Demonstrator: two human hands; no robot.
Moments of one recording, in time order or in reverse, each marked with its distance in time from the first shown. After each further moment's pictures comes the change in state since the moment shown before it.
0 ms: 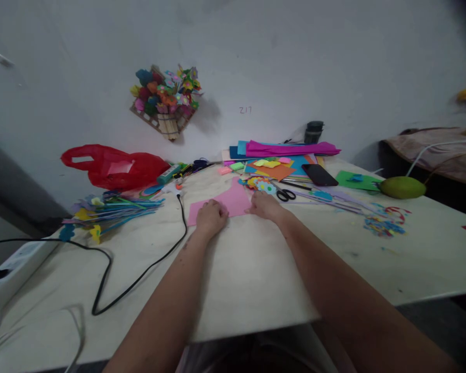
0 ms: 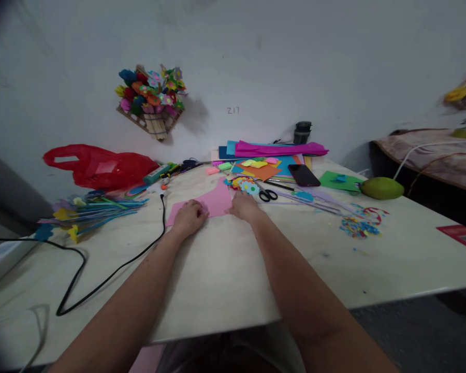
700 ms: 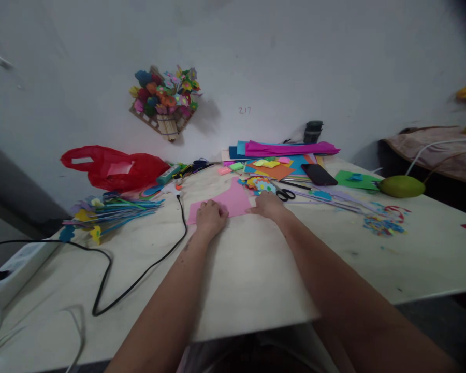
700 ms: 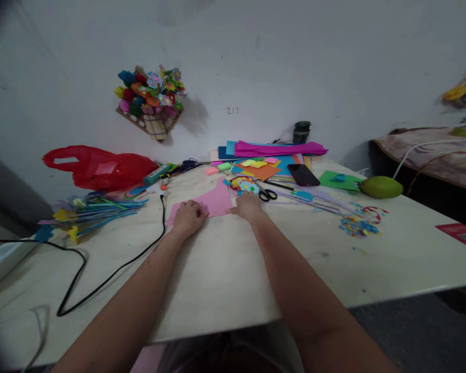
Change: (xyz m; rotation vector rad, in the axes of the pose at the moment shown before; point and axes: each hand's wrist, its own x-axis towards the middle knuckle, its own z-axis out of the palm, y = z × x) left_hand -0.003 0.006 -0.003 0.018 0.036 -0.052; right_hand 0.005 0.011 0.008 0.014 -0.032 0.140
